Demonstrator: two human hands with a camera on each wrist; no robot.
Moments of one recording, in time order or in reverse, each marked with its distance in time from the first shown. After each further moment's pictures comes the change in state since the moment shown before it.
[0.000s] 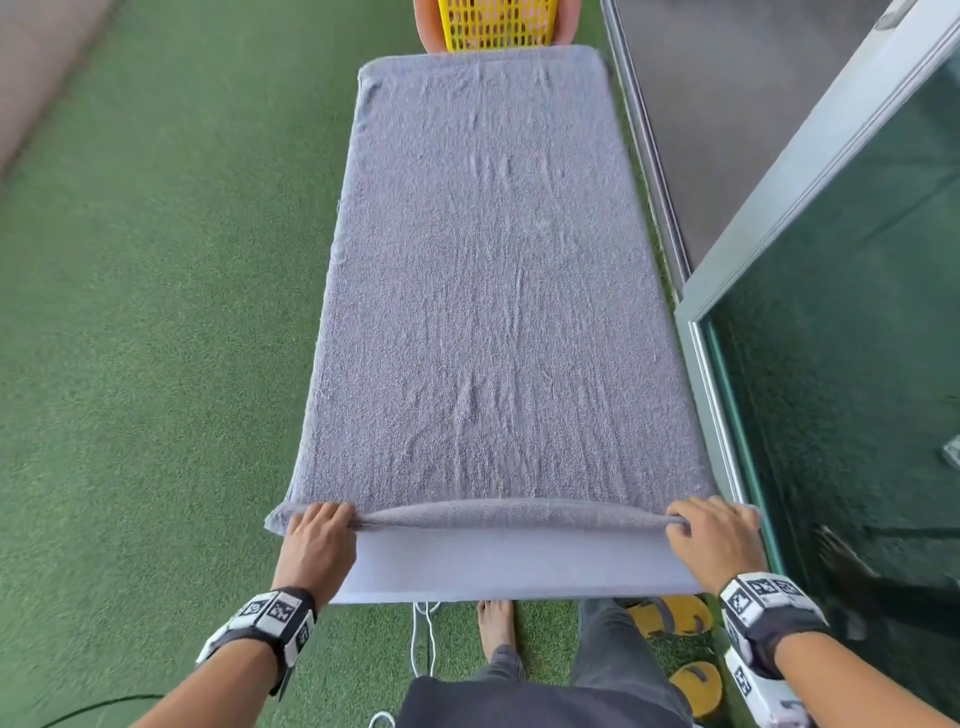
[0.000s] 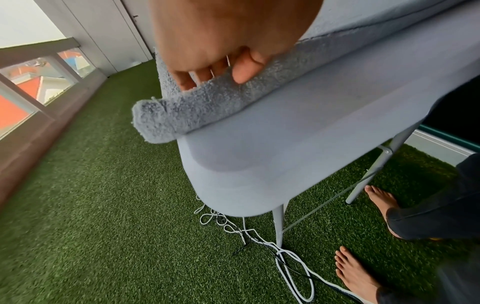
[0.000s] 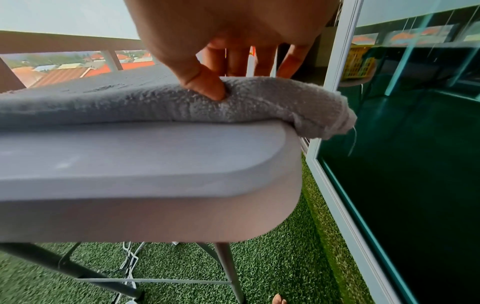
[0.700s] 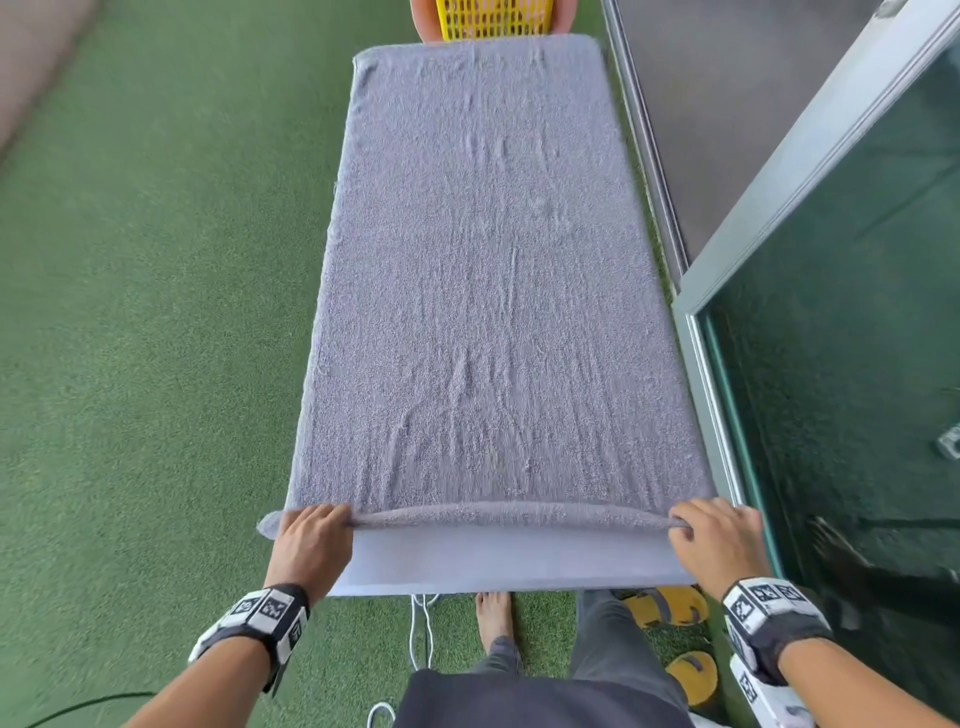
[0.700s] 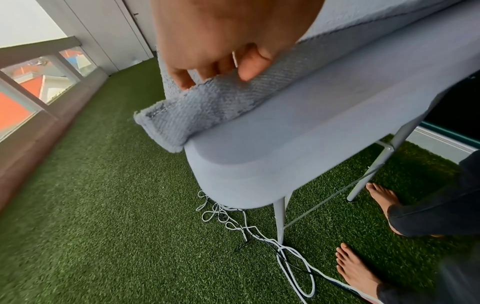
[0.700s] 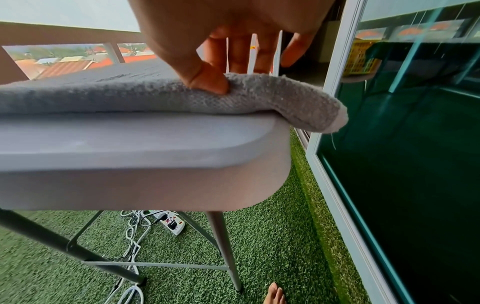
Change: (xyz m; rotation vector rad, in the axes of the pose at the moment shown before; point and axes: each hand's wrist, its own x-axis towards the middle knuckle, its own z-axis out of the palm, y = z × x) left_hand -0.004 -0.002 -0.002 -0.017 -0.022 0.020; right_hand -0.014 0.010 0.008 -0.026 0.026 -0.006
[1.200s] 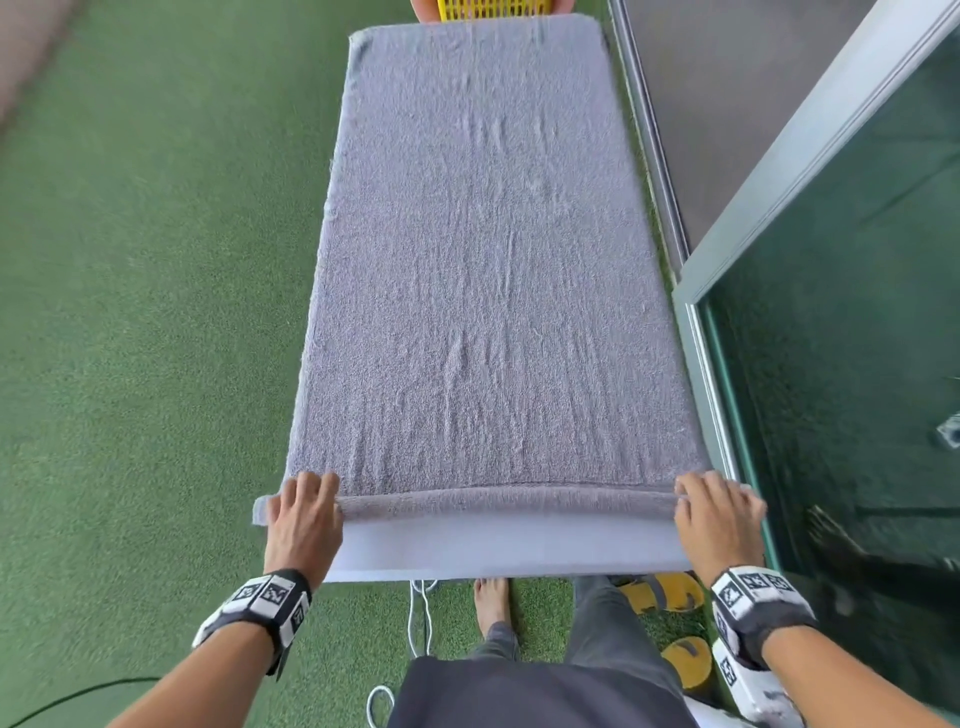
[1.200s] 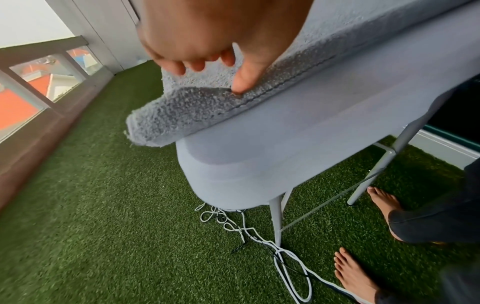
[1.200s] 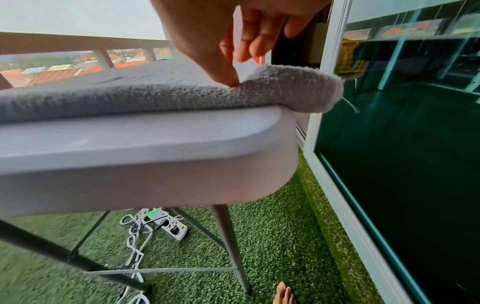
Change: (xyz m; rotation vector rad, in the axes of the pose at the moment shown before) left_hand 0.002 0.002 0.001 0.085 0.070 -0.093; right_hand 0.001 -0.003 0.001 0.012 0.081 0.067
